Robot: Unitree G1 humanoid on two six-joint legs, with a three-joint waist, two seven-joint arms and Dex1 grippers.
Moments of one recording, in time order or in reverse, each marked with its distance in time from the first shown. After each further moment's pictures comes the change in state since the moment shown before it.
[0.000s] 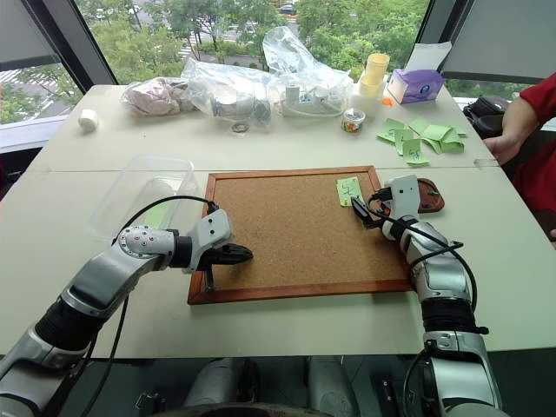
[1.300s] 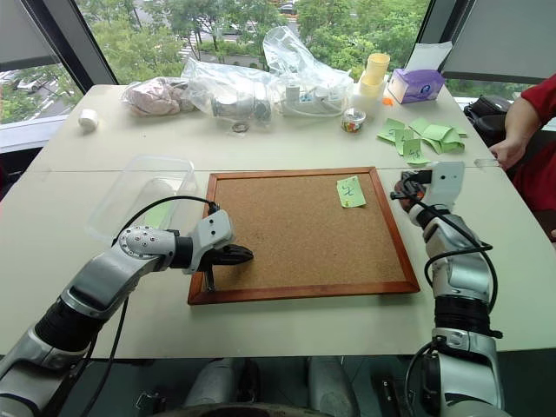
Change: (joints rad) left arm -0.001 0.003 -0.009 -0.003 0.003 0.019 0.001; right arm -0.026 -0.040 -0.188 0.020 0.041 -0.023 -0.162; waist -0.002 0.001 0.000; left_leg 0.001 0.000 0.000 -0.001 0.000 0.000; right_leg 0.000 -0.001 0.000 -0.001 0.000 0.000
